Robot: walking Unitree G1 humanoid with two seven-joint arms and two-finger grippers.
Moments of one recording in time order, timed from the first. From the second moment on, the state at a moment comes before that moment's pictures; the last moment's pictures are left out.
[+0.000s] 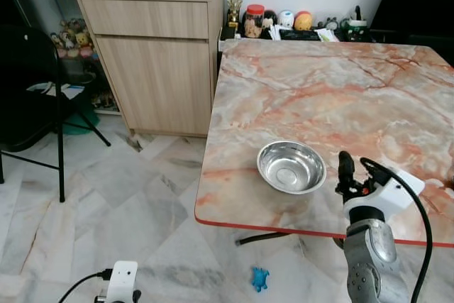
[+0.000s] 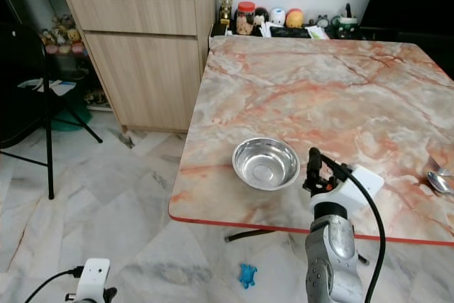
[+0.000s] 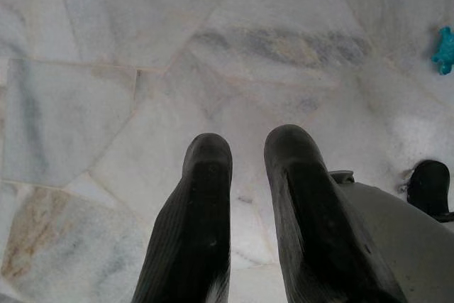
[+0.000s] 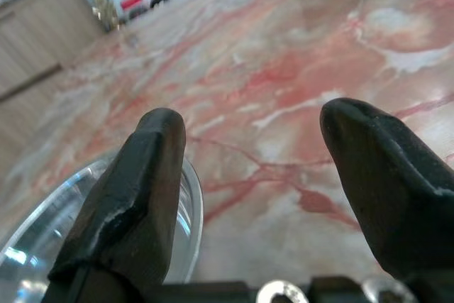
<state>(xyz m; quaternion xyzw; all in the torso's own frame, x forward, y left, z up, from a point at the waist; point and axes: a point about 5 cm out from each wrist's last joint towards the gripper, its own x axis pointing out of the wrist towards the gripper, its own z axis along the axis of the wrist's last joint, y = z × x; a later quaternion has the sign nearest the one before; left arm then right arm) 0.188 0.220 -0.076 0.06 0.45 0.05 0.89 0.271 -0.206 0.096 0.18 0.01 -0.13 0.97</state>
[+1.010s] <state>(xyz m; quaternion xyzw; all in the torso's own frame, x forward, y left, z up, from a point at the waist) 0.190 0.219 -0.075 0.06 0.45 0.04 0.89 0.280 -0.193 0.080 0.24 0.12 -0.04 0.96</state>
